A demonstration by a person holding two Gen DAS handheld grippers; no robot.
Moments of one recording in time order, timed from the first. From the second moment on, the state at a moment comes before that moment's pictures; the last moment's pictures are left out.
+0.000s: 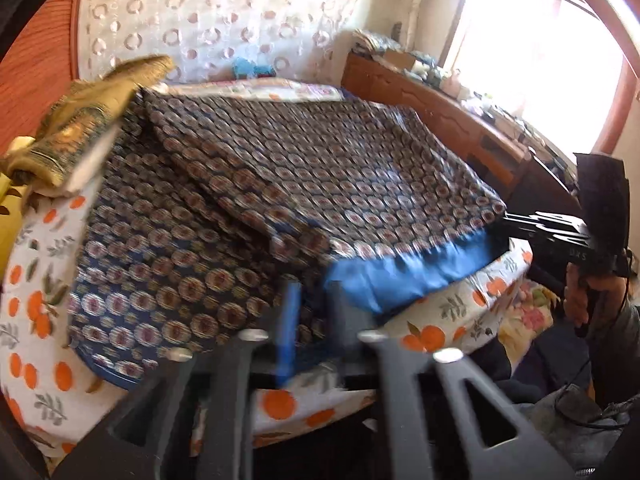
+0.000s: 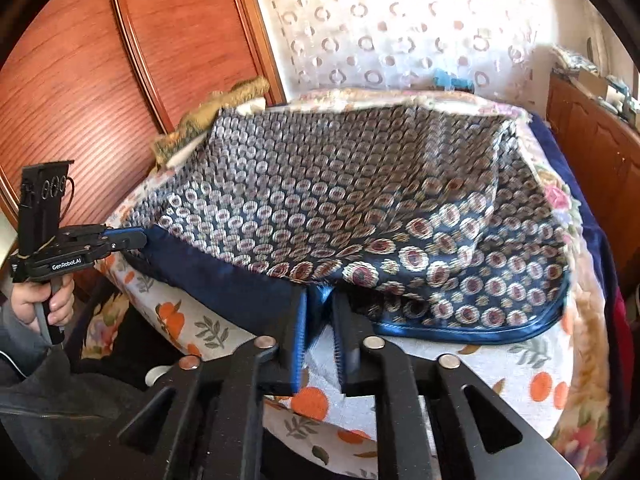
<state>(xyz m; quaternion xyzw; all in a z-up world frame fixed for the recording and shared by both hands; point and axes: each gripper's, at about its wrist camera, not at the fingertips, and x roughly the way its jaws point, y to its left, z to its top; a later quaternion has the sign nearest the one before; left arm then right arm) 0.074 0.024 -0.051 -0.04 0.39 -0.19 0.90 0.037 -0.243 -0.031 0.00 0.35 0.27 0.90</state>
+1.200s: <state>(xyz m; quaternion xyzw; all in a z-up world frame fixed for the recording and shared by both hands) 0.162 0.059 -0.064 -0.01 0.39 -0.08 0.92 0.090 -0.285 -0.064 0.00 0.36 0.14 0.92</state>
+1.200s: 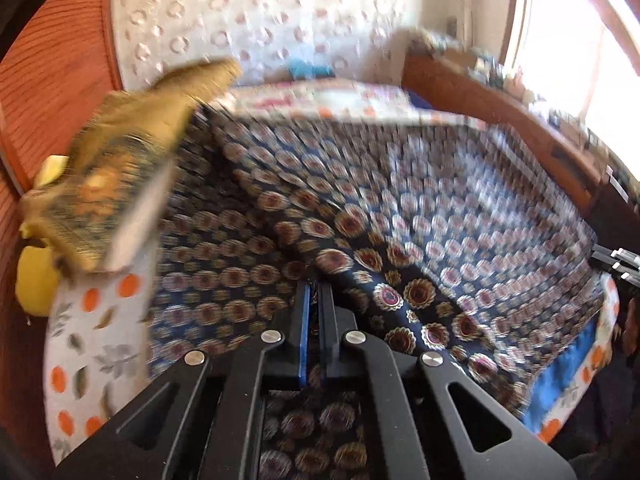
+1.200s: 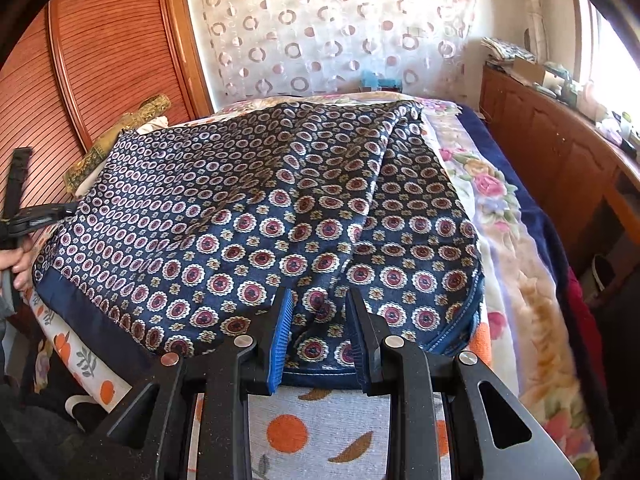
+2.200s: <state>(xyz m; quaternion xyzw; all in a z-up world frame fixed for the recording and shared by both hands) 0.076 0.119 -0.073 -0.09 0.38 -0.02 0.92 0.104 -0.265 -0.052 0.01 0.35 0.16 0.92</state>
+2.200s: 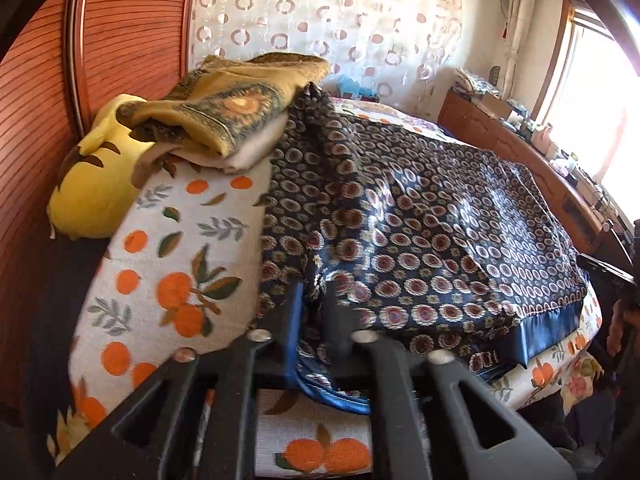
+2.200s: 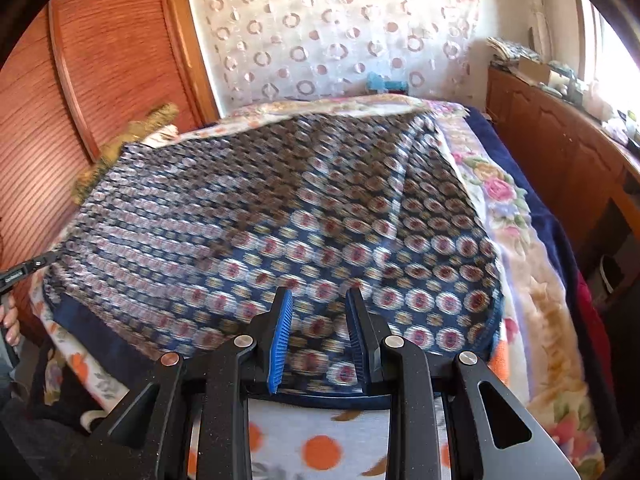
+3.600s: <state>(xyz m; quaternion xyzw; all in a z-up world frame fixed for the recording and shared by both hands) 0.012 0.238 -0.065 -0.12 0.35 0.06 0.93 0.079 0.144 -0.085 -0.23 0.31 0.45 0.81</state>
